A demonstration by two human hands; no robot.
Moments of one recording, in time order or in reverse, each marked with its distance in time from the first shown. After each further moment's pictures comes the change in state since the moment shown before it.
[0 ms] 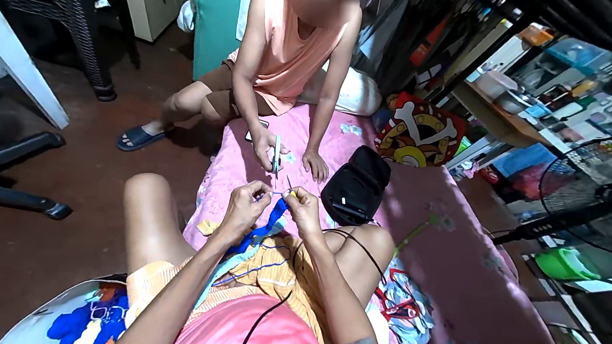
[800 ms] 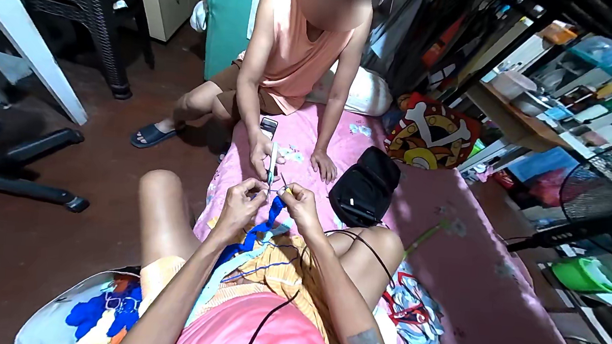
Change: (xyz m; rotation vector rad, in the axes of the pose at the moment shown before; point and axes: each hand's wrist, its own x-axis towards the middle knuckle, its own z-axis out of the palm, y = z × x) left_hand -0.008 -0.013 -0.020 -0.173 0.073 -0.028; right_hand 0.009 0.003 0.019 -0.012 -0.139 0.003
